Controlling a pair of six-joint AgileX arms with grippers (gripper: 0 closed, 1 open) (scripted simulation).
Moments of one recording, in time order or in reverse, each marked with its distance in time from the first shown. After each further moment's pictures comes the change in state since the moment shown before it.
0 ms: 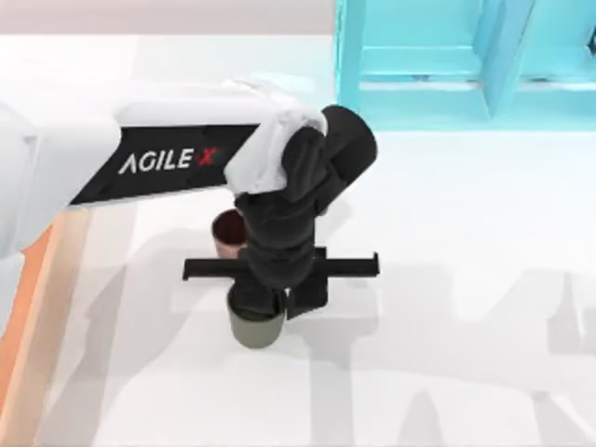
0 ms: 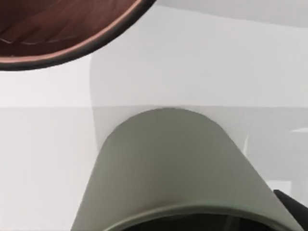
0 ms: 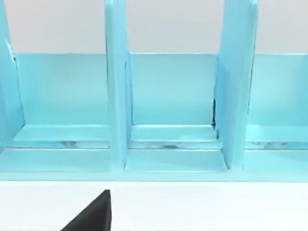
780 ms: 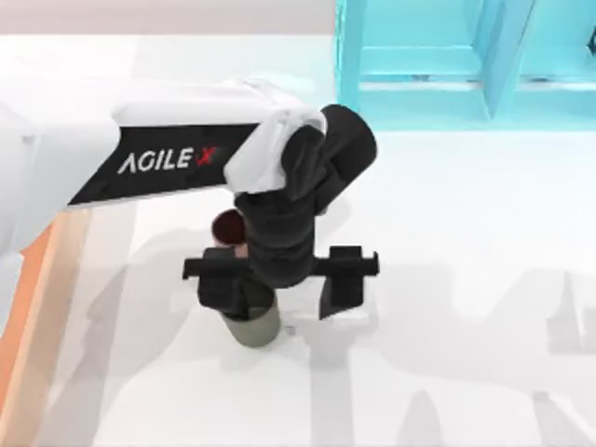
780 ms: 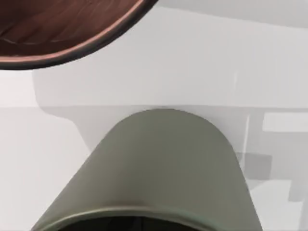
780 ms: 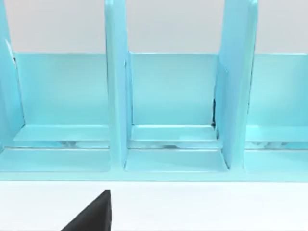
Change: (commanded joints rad) left arm 0.000 0.000 0.000 0.000 0.000 0.000; right arm 0.000 0.000 0.000 0.000 0.000 0.000
